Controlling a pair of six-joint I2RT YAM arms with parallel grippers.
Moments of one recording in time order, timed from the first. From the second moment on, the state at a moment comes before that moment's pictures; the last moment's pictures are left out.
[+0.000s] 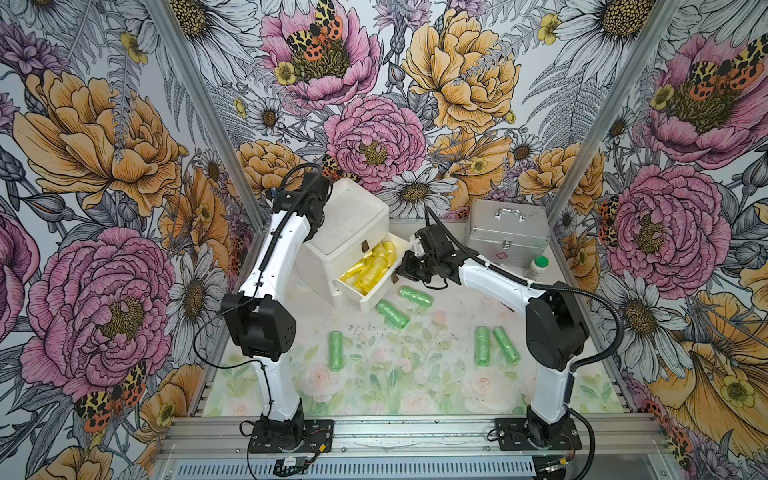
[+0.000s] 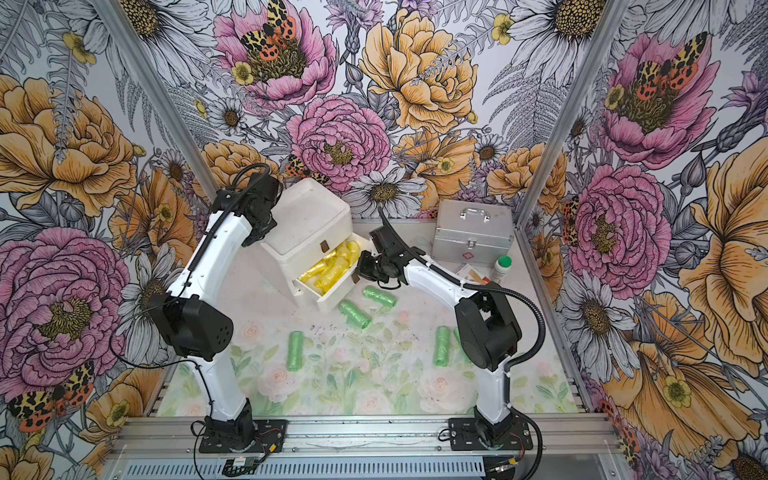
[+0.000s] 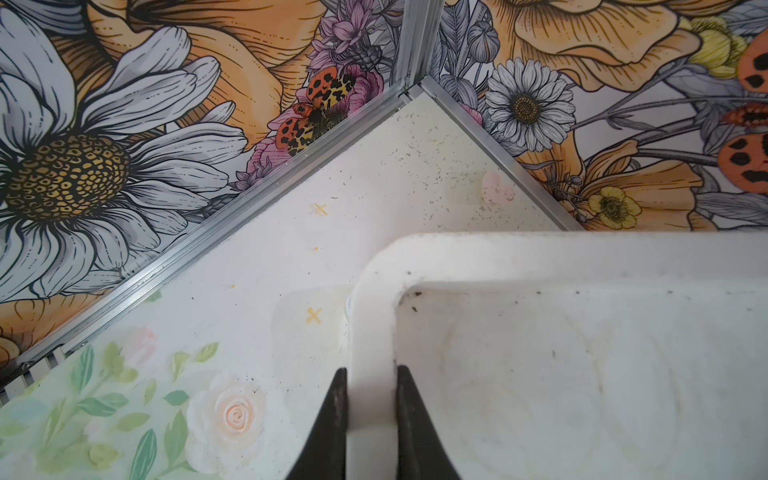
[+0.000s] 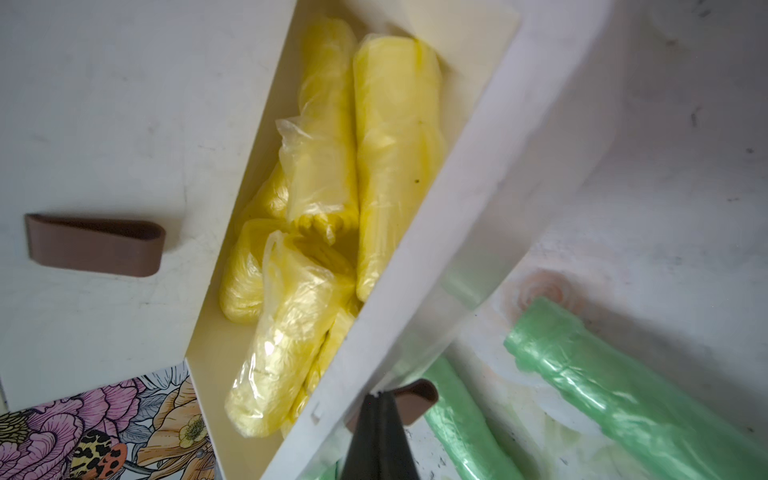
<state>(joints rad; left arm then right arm) -0.19 1.92 2.09 -1.32 -0.61 -0.92 0.61 1.95 1.57 -0.41 -0.35 0.81</state>
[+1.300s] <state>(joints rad) -0.22 1.91 2.09 -1.30 -0.58 -0.92 0.58 2.11 1.34 0.10 -0.47 1.02</state>
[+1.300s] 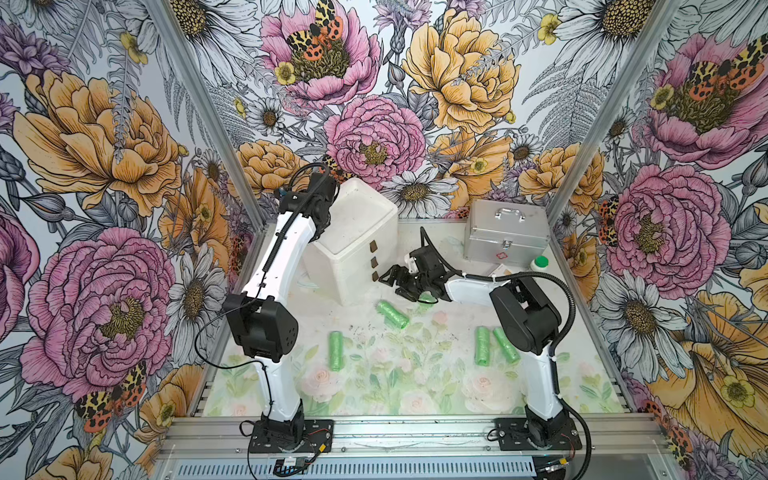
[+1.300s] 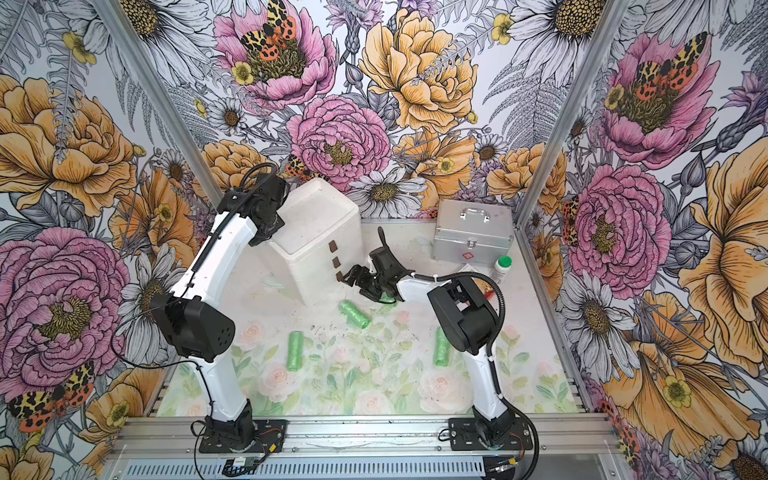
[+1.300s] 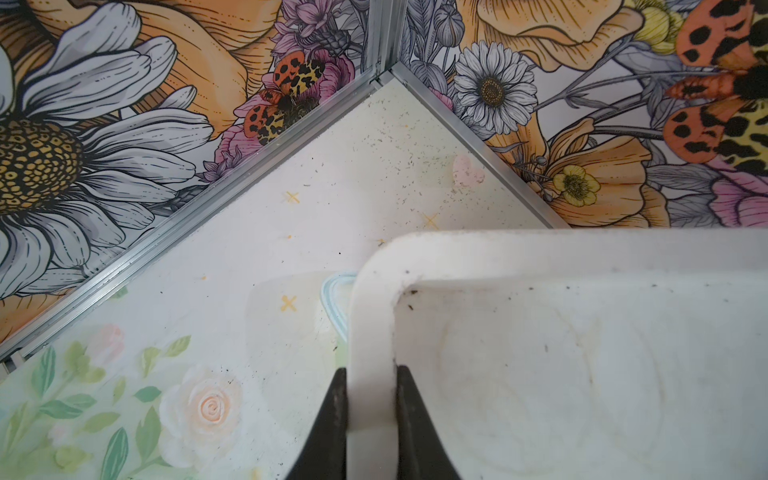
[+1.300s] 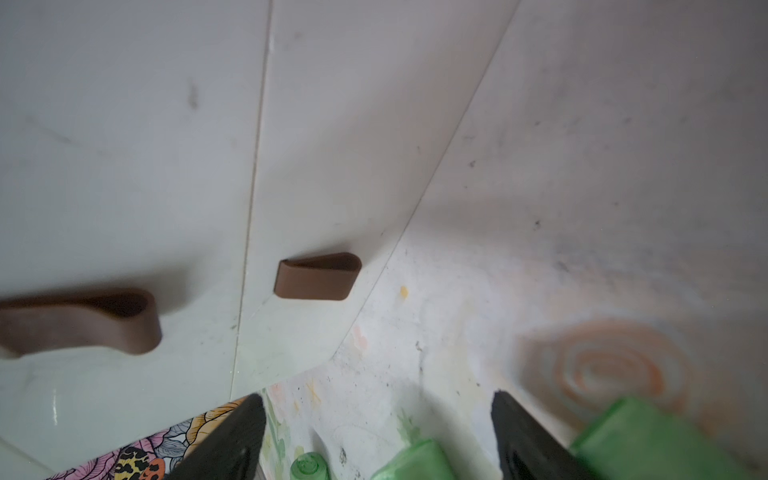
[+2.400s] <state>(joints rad) -0.20 1.90 2.08 -1.28 -0.52 -0.90 0.60 2.36 1.31 0.82 -0.52 1.30</state>
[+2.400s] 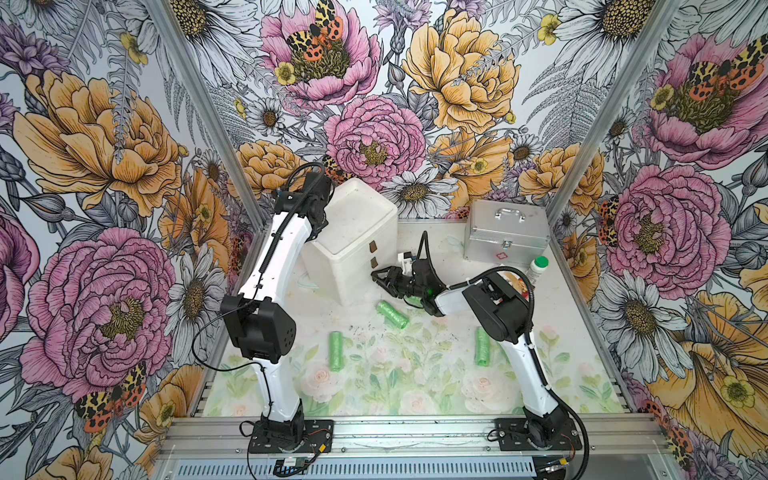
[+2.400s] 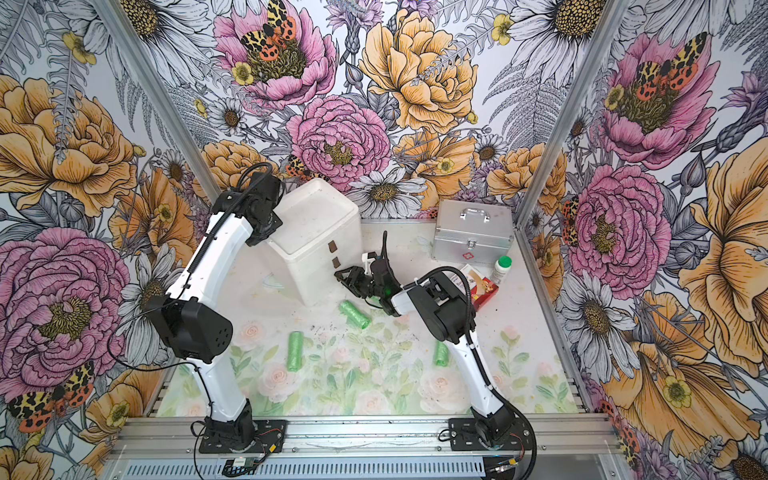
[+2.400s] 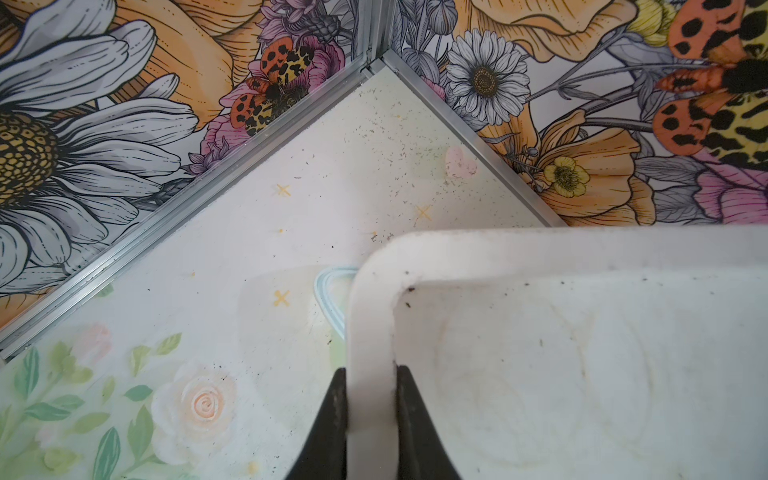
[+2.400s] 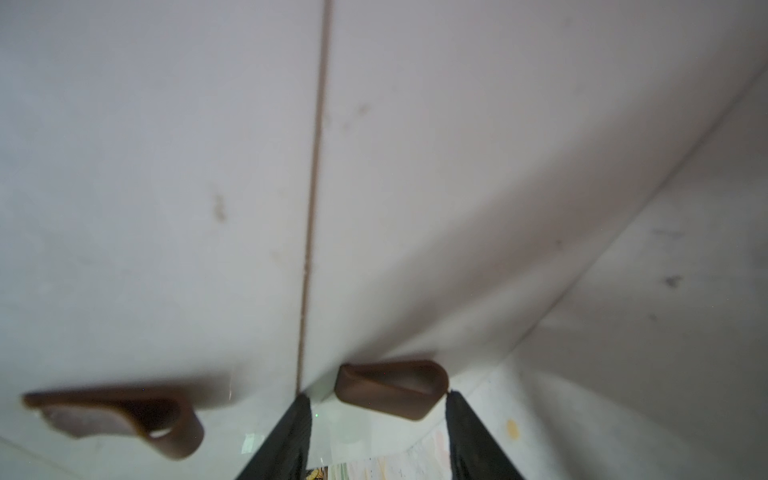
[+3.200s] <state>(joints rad) -0.20 1.89 2.06 -1.26 -0.52 -0.90 0.59 2.38 1.20 1.09 -0.46 1.37</state>
